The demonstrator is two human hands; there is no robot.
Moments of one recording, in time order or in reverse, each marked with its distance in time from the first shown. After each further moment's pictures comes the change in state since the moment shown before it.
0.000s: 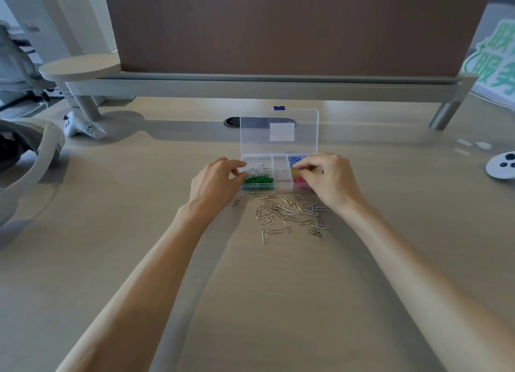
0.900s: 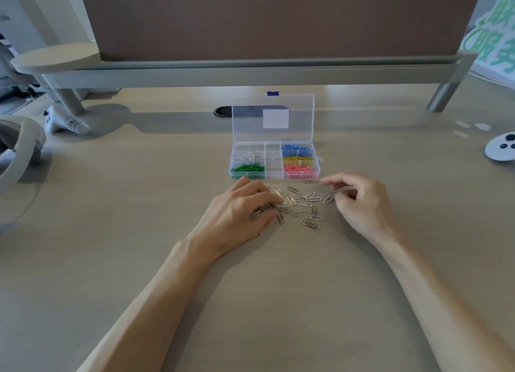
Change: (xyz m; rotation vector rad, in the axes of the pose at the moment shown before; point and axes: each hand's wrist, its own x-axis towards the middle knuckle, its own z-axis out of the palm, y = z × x) left_hand -0.064 0.024 0.019 -0.063 -0.033 0.602; right_hand -0.062 0.027 -0.031 0.112 0.049 0.189
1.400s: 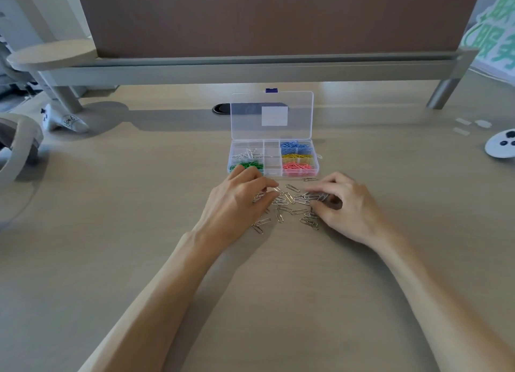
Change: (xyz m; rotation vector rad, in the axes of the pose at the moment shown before) left_hand 0.013 0.010 -0.003 0.039 0.092 -0.117; right_hand -0.002 0.003 0.004 -0.231 -0.263 -0.130
